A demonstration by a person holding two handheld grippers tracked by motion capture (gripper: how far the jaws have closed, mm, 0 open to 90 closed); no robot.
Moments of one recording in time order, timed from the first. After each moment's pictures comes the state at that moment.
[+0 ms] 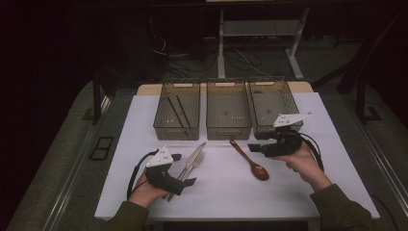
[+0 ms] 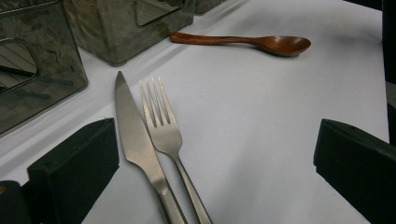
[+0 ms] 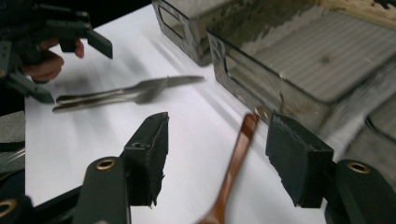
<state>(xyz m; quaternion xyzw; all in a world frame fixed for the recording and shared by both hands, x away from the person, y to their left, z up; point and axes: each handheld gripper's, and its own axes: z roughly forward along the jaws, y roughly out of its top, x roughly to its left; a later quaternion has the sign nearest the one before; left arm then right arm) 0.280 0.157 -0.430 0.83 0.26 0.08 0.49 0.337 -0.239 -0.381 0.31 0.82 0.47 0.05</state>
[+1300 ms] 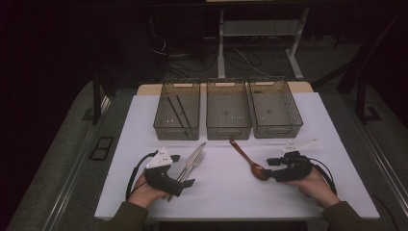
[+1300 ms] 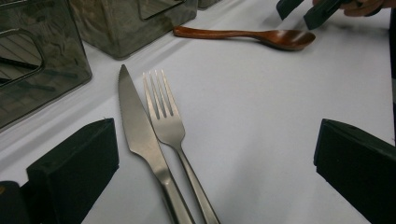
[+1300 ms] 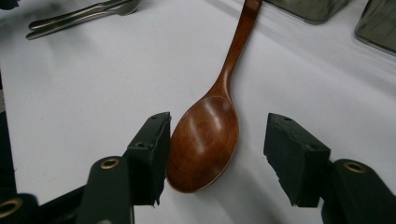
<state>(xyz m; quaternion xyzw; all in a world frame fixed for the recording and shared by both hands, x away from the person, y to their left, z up) 0.277 0.160 -0.432 0.83 0.27 0.09 0.48 0.298 -0.264 -0.439 0.36 0.84 0.41 0.02</state>
